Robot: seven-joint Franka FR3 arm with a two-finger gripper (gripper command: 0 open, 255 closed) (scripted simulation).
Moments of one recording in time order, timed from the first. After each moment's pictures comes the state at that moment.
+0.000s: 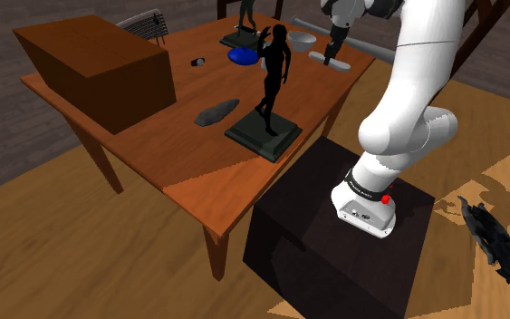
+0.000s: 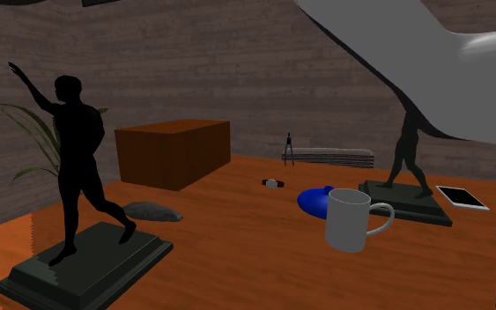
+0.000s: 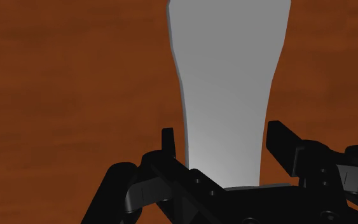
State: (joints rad) arm -0.59 0.48 -0.35 -1.62 0.16 2.07 -1.01
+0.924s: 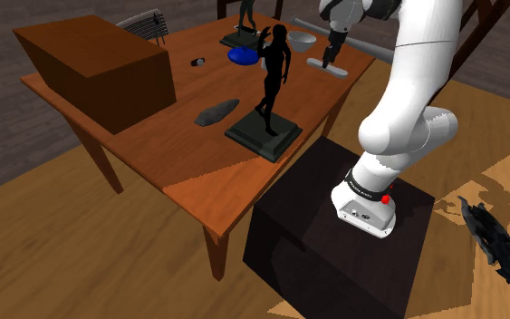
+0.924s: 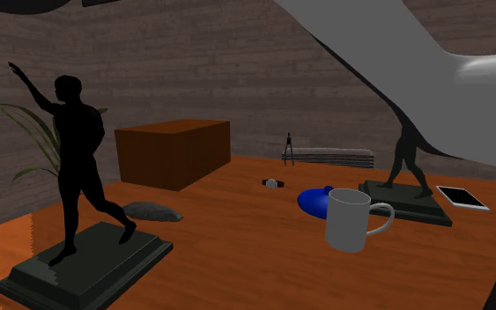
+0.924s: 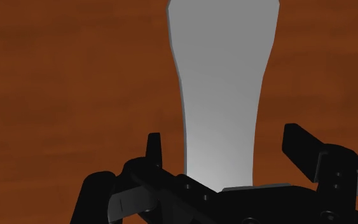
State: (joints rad) arm -0.59 0.50 -0.35 -1.64 0.17 2.11 -1.02
